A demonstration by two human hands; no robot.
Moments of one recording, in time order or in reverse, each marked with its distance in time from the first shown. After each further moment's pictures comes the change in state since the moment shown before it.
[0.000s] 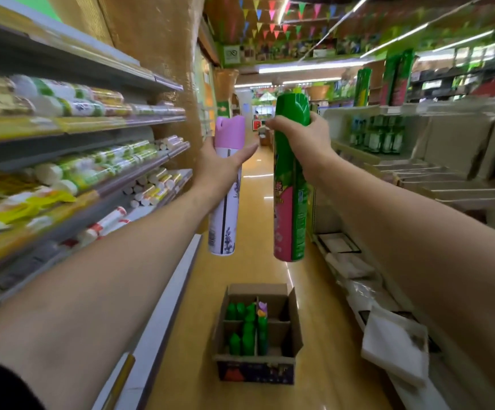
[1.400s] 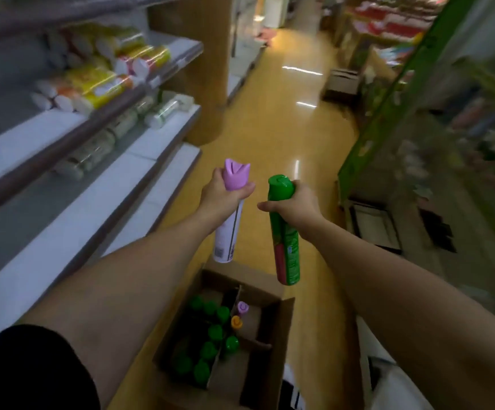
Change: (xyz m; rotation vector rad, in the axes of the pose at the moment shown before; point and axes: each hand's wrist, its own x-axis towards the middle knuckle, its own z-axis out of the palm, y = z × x) left_hand 0.402 -0.581 0.226 0.108 -0.047 -0.579; right_hand 0.437 0.601 0.149 -0.578 -0.422 0.573
